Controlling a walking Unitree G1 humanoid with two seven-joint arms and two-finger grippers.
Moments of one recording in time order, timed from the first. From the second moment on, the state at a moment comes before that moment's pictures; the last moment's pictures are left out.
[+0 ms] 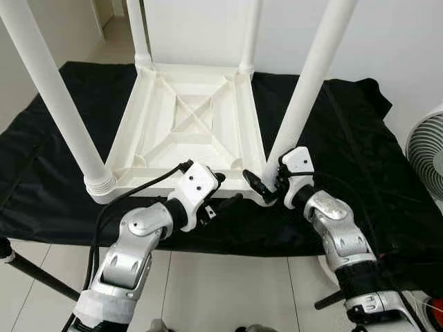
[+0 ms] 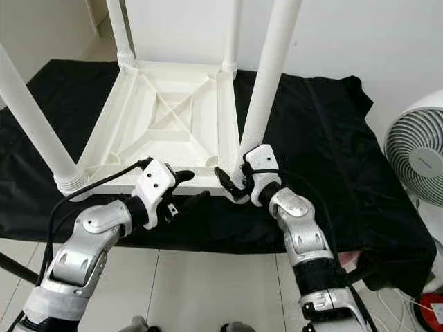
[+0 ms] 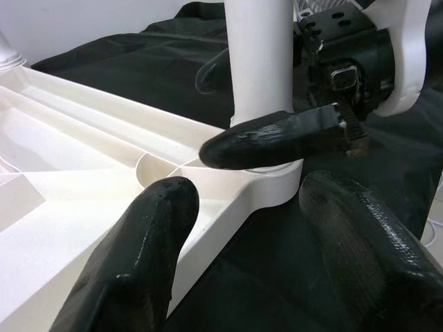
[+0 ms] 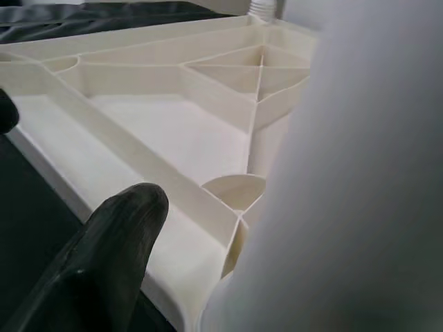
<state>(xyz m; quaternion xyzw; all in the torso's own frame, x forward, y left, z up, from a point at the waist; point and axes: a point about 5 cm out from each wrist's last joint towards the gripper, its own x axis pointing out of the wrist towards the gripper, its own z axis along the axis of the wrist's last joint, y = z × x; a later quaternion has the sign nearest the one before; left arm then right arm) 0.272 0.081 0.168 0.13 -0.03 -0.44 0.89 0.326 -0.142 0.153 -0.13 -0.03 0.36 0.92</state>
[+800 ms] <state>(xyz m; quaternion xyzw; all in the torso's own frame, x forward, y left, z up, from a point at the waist) 0.274 0.079 0.169 0.14 -0.03 -0.44 0.89 0.329 -0.151 0.139 -0.08 -0.02 0.36 0.93</state>
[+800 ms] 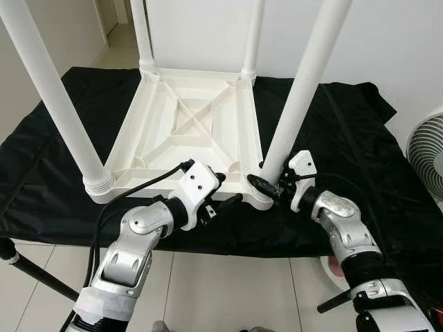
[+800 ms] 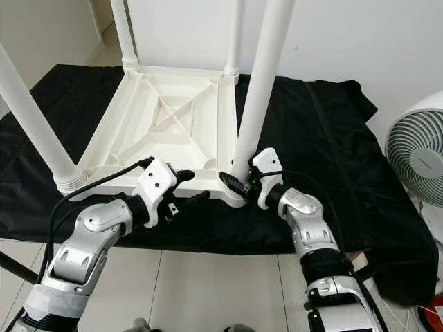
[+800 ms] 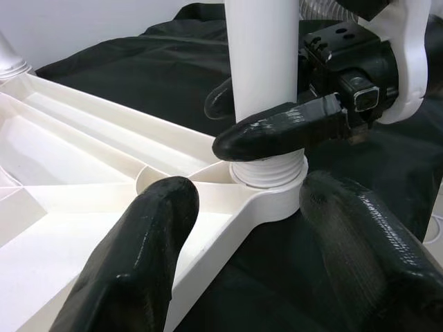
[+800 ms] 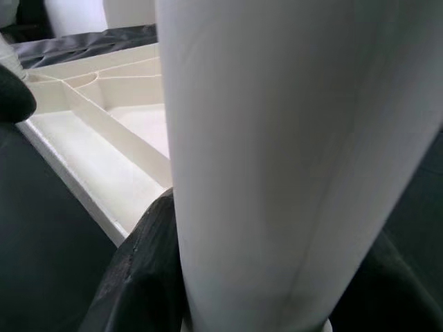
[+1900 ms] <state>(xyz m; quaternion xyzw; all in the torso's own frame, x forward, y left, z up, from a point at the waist) 0.276 0.074 0.174 0.13 -0.04 -0.44 0.89 0.309 -0.119 0.139 -0.01 -0.03 0.01 1.00</state>
